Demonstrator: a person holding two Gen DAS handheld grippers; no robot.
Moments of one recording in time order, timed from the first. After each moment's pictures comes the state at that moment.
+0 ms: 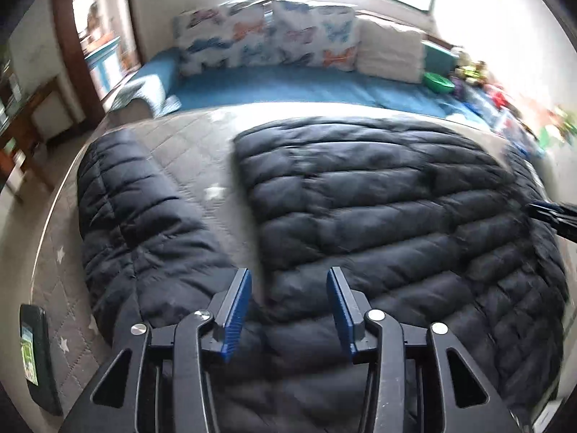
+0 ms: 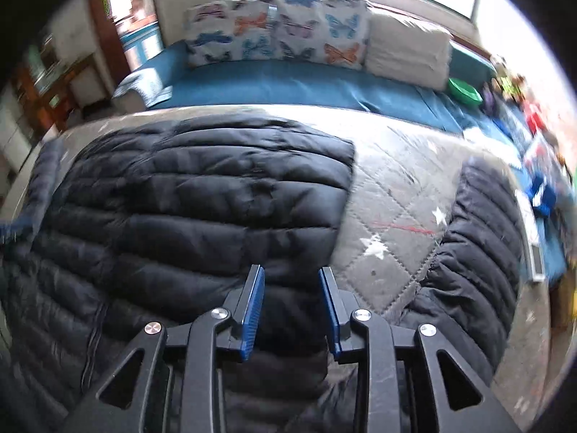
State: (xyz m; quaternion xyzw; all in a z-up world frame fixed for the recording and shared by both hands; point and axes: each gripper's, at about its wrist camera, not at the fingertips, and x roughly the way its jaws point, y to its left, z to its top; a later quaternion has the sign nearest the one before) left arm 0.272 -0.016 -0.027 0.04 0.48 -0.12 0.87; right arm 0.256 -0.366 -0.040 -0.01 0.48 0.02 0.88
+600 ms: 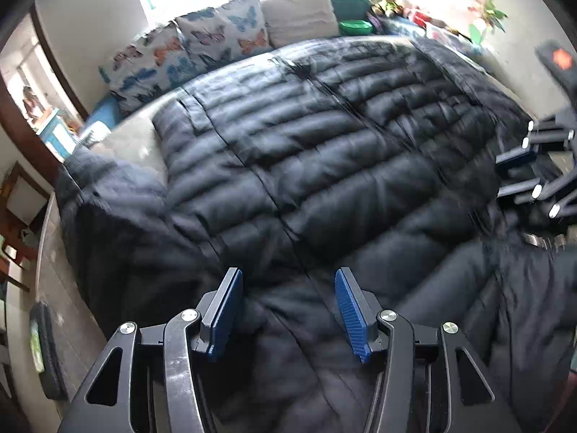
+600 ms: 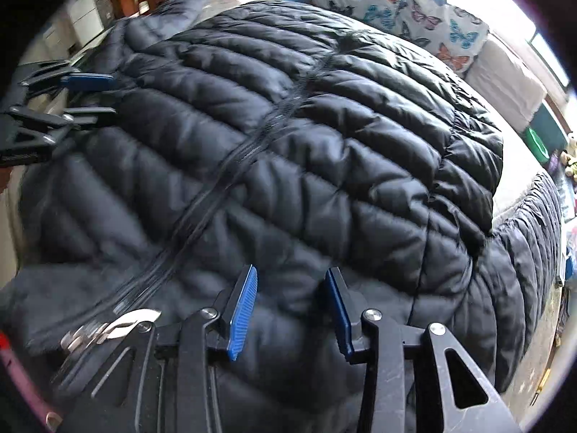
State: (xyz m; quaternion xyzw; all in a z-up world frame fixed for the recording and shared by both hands) left arm 0.122 -0.076 -0.073 0.19 0.48 -0.21 0.83; right arm 0.130 -0.255 -0.085 -0.14 0.55 0.16 0.81
